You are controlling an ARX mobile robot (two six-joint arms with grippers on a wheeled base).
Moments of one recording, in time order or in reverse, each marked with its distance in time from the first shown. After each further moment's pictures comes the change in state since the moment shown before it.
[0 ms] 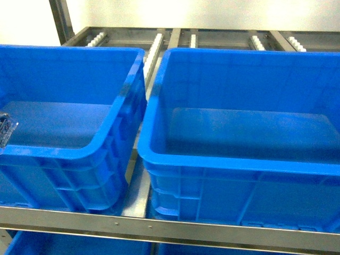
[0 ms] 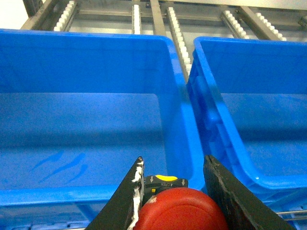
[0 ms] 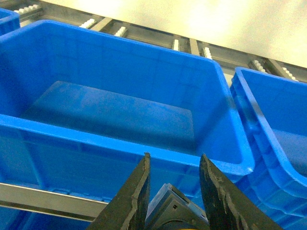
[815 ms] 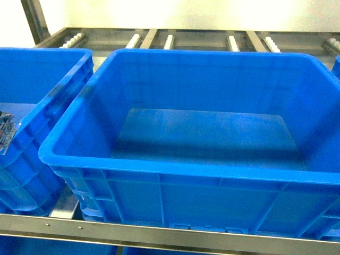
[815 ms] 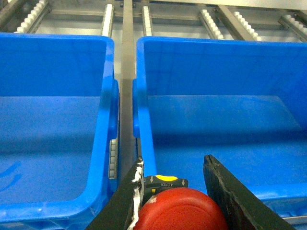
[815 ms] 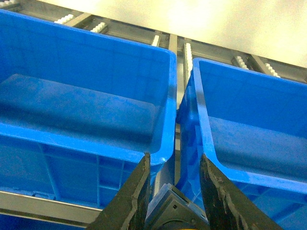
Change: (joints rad) left arm -0.002 0.003 0.000 0.002 0.006 0.000; right arm 0.000 0.000 0.000 0.000 0.002 0.000
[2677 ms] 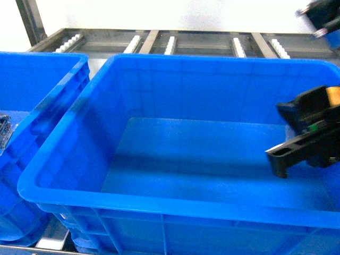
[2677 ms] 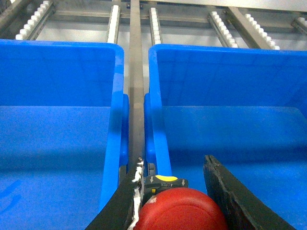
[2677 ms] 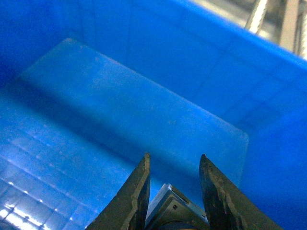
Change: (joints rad) left arm 0.003 0.000 -0.002 -0.002 -0.006 0.000; right arm 0.092 1.360 0.584 0.461 -0.174 -0.045
